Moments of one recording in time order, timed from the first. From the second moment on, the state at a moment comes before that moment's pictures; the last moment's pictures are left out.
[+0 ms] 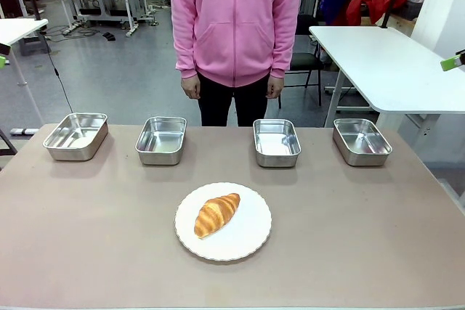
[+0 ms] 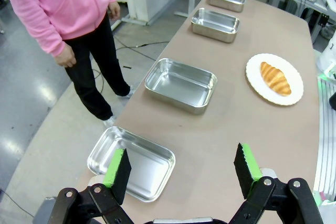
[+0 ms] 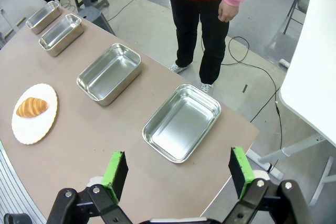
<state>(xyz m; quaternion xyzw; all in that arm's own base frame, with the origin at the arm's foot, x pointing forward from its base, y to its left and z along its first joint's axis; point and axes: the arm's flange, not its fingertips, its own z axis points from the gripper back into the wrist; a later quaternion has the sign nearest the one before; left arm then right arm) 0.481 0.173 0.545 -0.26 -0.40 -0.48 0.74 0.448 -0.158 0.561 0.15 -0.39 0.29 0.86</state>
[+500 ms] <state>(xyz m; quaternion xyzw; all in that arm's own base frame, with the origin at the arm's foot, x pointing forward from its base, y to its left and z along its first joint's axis) 0.481 0.173 0.545 -0.26 -0.40 -0.48 0.74 0.448 -0.158 0.561 0.15 -0.39 0.29 0.86</state>
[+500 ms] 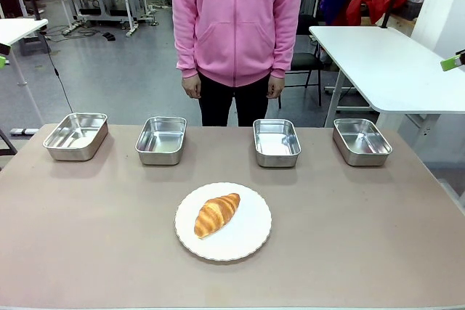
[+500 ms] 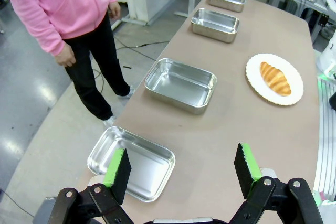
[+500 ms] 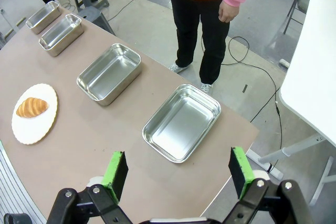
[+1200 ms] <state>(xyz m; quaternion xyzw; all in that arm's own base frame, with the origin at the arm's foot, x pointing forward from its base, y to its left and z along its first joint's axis) 0.481 0.173 0.545 -0.26 -0.40 -0.48 0.74 0.448 -0.158 0.561 0.15 -0.39 0.29 0.86</state>
